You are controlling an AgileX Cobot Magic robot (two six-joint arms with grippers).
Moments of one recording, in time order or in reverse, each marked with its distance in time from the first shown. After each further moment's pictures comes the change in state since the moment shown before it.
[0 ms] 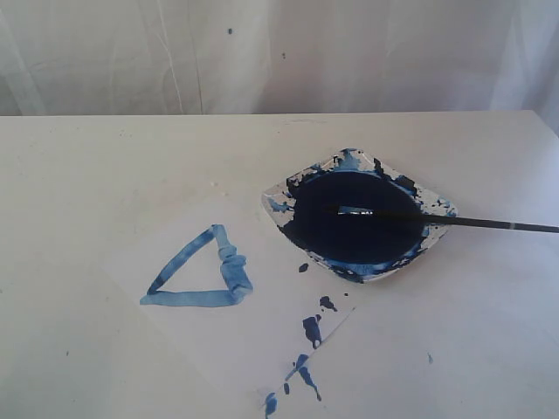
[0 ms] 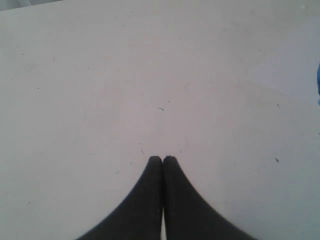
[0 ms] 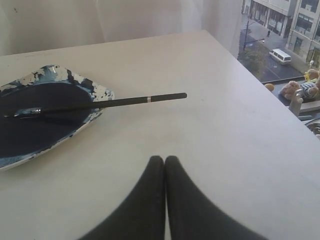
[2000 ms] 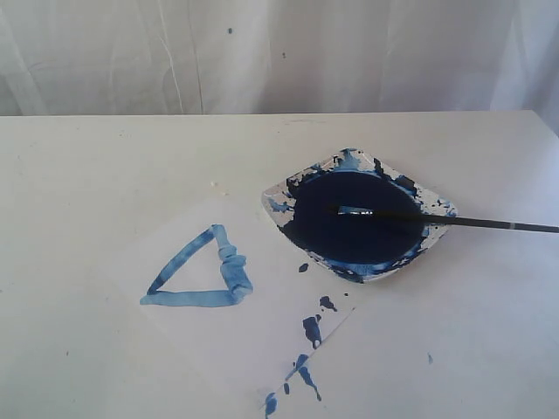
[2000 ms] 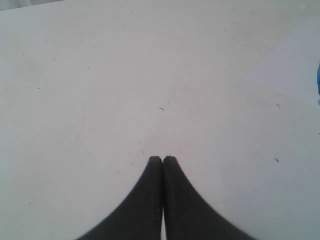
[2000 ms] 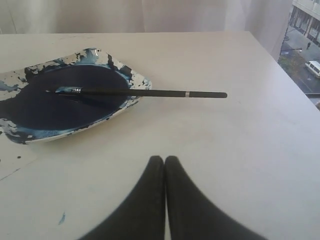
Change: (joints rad) left arm 0.000 0.000 0.000 0.000 0.000 0.000; right arm 0.088 0.000 0.000 0.155 0.016 -0.213
